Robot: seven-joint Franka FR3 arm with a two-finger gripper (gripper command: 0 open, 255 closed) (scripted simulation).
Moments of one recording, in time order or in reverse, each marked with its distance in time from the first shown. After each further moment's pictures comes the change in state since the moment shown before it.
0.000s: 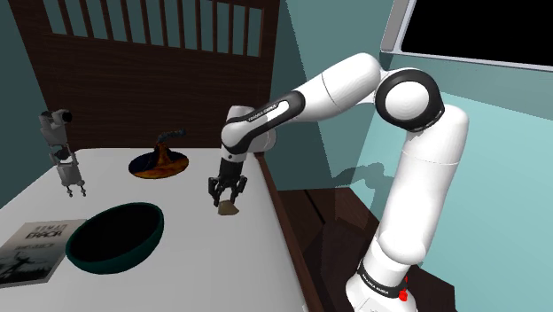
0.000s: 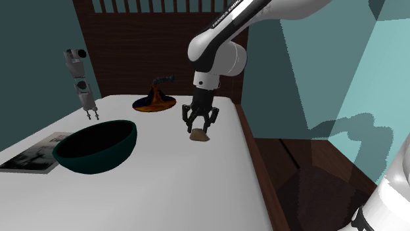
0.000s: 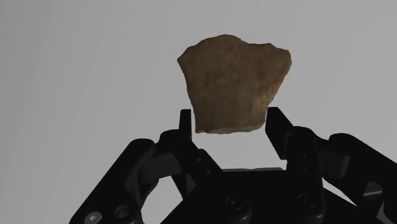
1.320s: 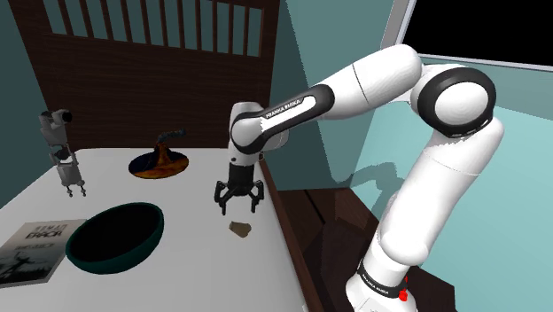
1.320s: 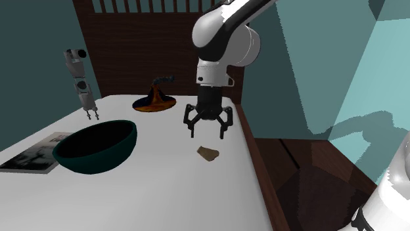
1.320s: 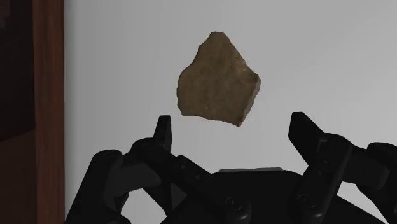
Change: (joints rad) arm 0.040 -0.207 0.044 -0.139 0.014 -0.191 0.443
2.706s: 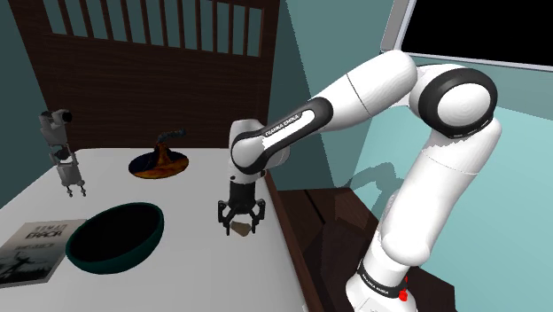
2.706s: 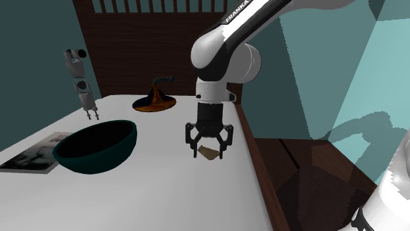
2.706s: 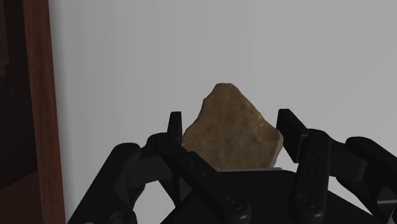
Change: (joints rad) arm 0.030 0.015 0.039 -0.092 0.041 0.079 0.110
